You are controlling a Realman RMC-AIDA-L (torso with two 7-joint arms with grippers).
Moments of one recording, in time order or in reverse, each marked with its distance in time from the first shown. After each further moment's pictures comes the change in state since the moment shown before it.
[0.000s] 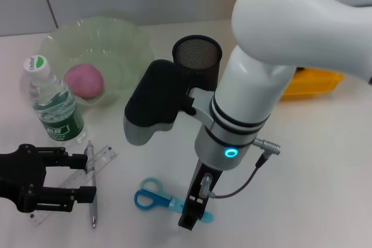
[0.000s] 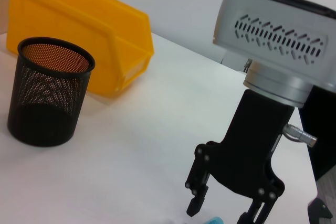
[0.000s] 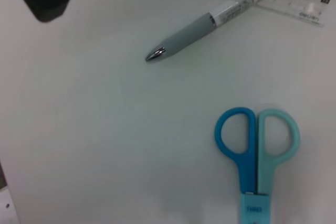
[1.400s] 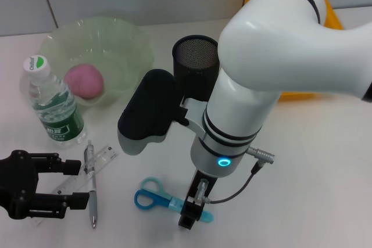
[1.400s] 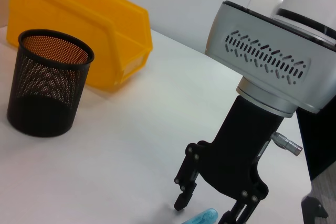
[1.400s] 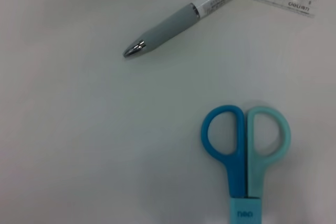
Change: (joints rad) left arm 0.016 0.011 -0.008 -0.001 0.000 0.021 0.000; right arm 0.010 0.000 -0.109 -0.008 -0.031 0.064 0.118
